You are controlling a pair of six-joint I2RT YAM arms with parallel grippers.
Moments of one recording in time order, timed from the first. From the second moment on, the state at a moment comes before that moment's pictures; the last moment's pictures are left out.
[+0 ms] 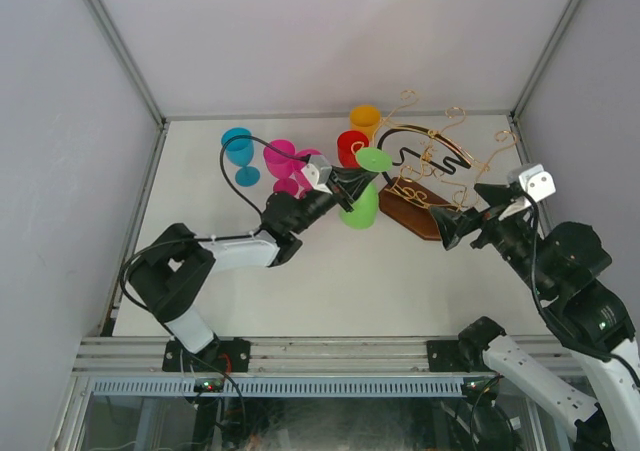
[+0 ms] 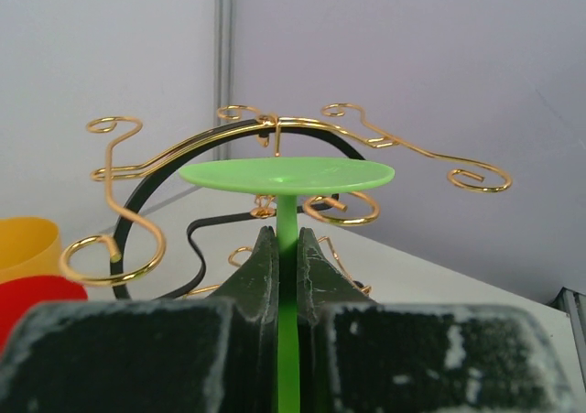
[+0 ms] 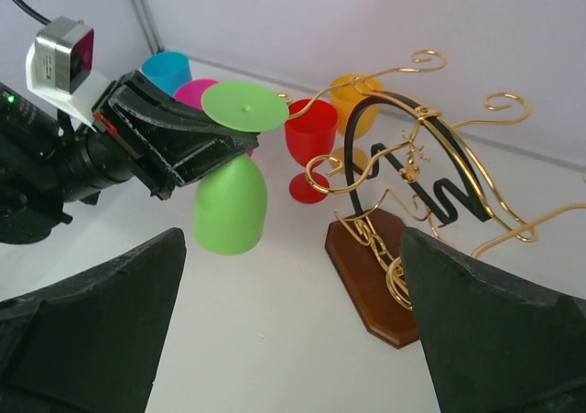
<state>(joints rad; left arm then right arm) -0.80 1.65 0.82 1.25 0.20 -0.24 0.55 0.56 1.13 -0.64 0.06 0.04</state>
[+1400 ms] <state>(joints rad) -0.84 1.90 1.10 1.22 0.22 -0.24 0.55 0.52 1.13 -0.63 0.10 0.02</state>
